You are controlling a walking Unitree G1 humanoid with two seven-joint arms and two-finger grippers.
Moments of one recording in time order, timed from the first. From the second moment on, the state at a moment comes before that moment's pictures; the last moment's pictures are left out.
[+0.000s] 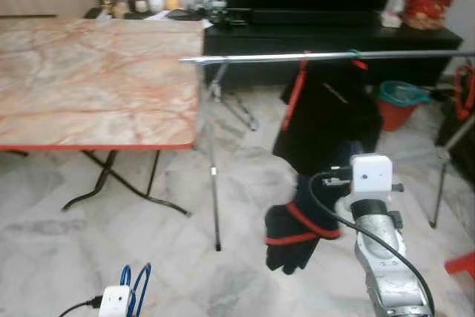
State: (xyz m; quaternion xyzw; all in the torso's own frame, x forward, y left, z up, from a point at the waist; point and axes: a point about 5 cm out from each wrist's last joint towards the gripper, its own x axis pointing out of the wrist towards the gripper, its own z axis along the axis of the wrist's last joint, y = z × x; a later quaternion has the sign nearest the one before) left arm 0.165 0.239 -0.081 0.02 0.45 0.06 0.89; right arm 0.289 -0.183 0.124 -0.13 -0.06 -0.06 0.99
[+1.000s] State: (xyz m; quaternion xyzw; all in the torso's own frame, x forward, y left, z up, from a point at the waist) left arm 0.164 0.247 -0.079 0.02 0.46 0.08 0.89; right arm 0.301 -0.165 0.137 -0.12 -0.08 -0.03 0.99
